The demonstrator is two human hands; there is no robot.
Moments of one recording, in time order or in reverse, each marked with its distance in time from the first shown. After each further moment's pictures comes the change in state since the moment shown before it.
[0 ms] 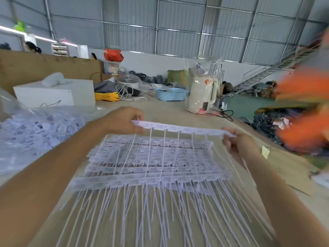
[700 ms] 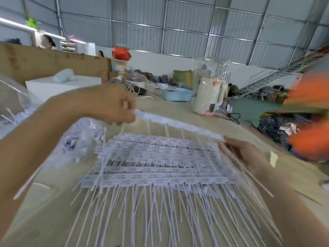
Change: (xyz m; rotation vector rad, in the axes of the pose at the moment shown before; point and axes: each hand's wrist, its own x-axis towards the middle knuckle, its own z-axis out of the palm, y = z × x) left_hand -0.069 0.036 -0.085 0.185 -0.057 -0.041; right_hand -0.015 0.003 0.012 0.181 -0.143 0.287
